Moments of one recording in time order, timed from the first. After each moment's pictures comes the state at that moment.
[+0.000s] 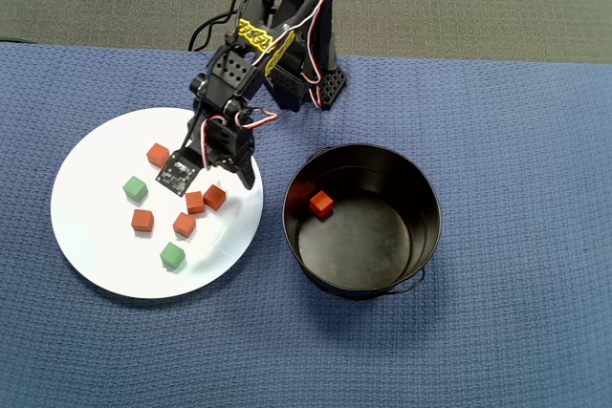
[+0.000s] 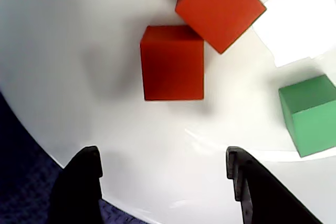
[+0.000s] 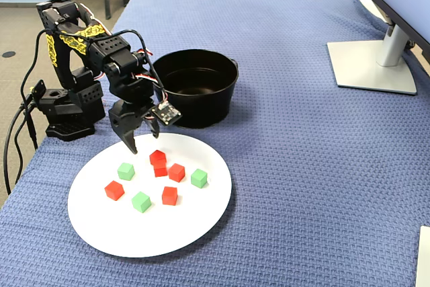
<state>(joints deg) 35.7 96.2 118.7 60.7 -95.8</state>
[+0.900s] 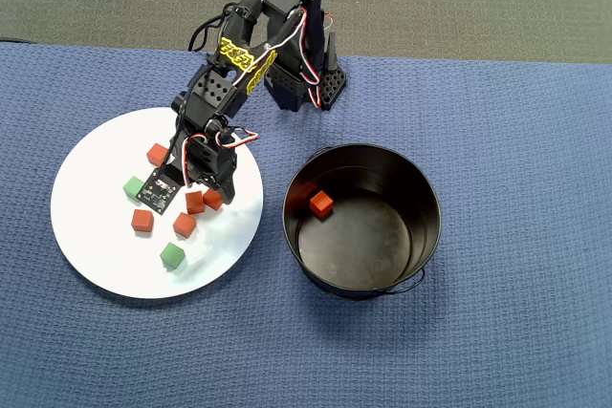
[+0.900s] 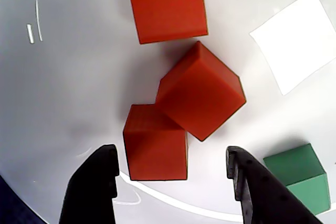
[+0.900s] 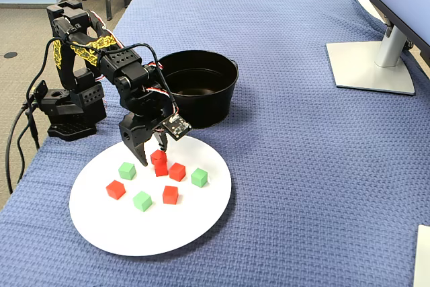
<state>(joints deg) 36.7 85.6 109.4 58.0 -96.0</state>
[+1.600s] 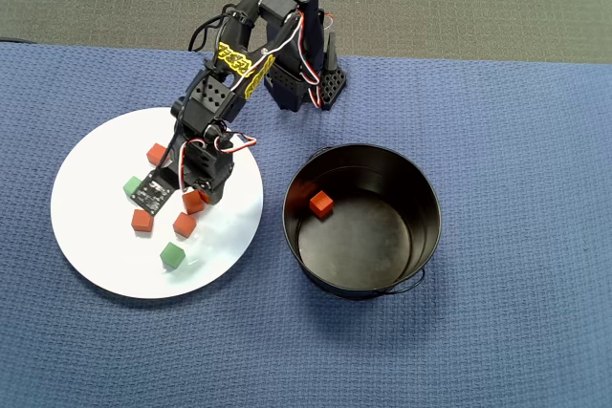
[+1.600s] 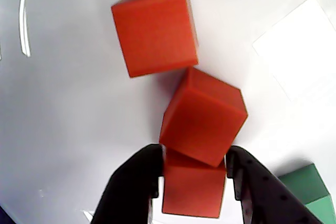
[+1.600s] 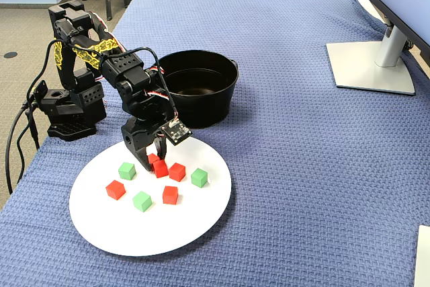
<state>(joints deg) 36.7 83.2 109.4 53.1 -90.7</state>
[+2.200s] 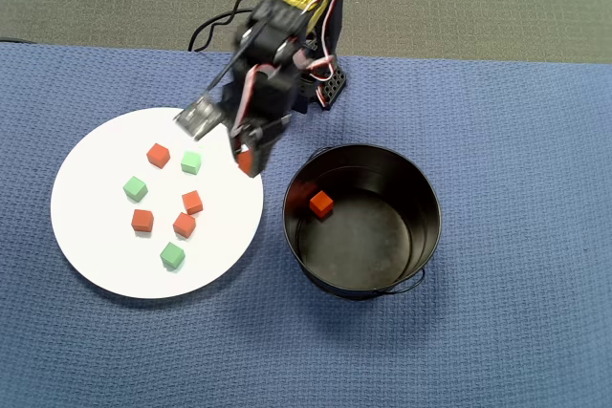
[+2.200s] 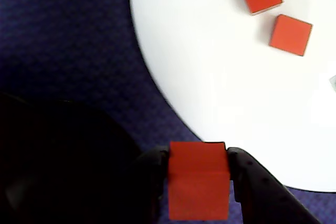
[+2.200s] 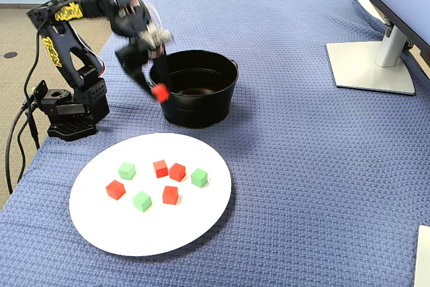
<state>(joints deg) 17.7 119.5 101.7 78.9 -62.1</state>
